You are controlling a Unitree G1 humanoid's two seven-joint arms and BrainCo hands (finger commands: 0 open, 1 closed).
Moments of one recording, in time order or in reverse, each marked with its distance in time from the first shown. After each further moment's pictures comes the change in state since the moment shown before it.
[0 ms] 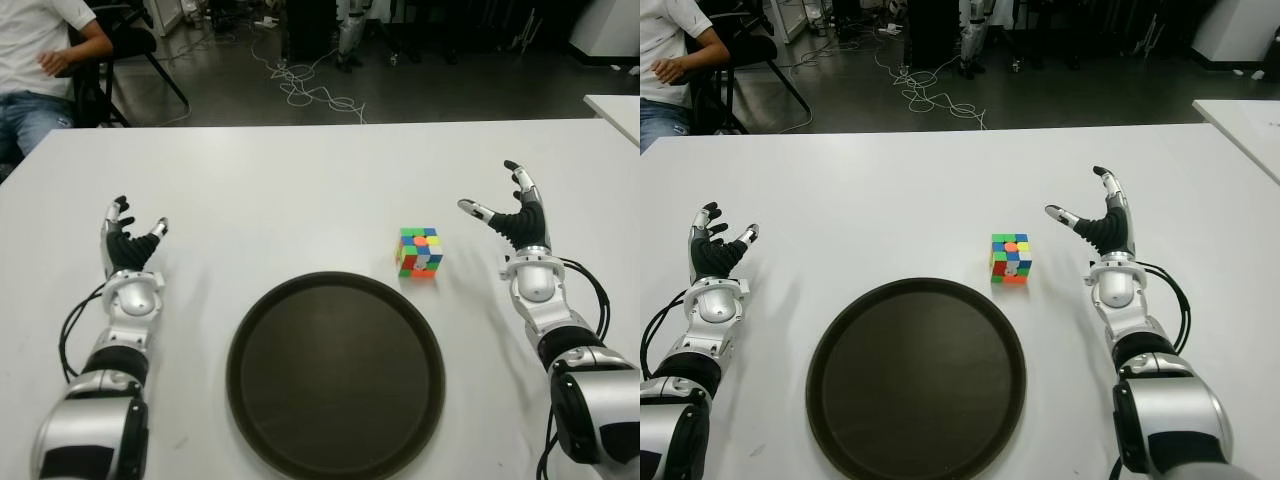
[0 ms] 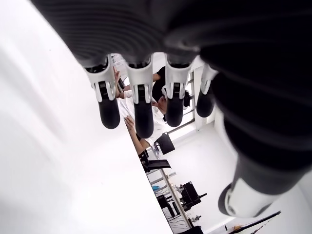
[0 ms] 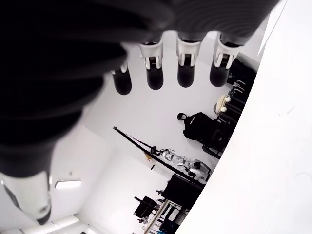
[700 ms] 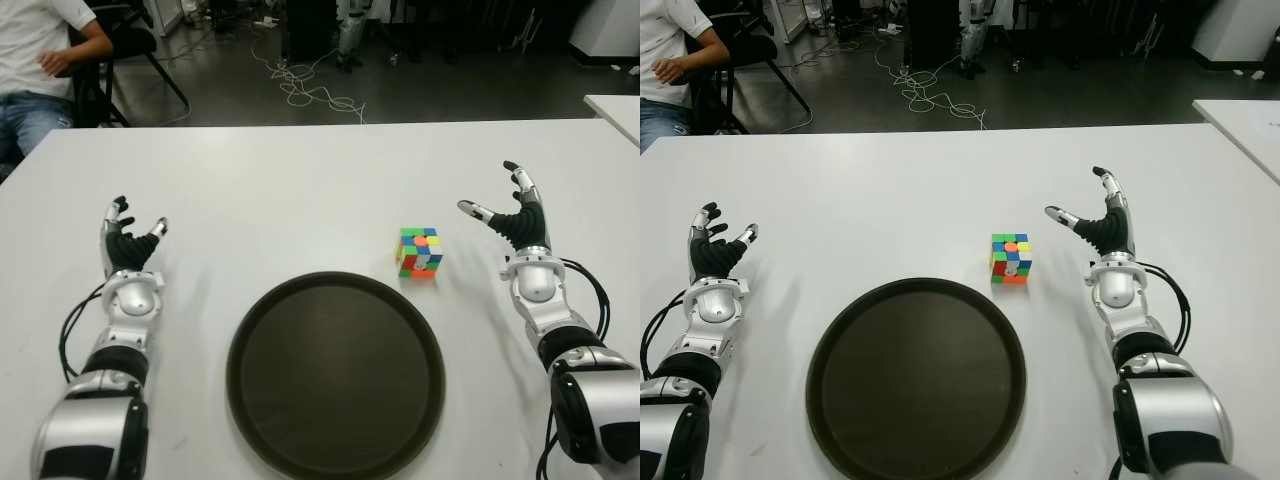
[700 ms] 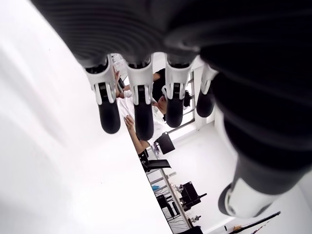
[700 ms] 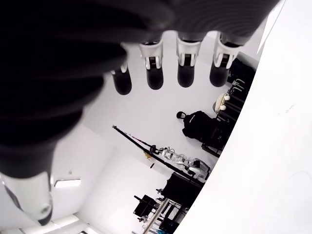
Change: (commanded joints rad) left arm 0.002 -0.002 0.001 -0.005 -0.006 -0.001 -0.010; right arm -0.001 0.000 -0.007 0.003 0.004 0.003 0.009
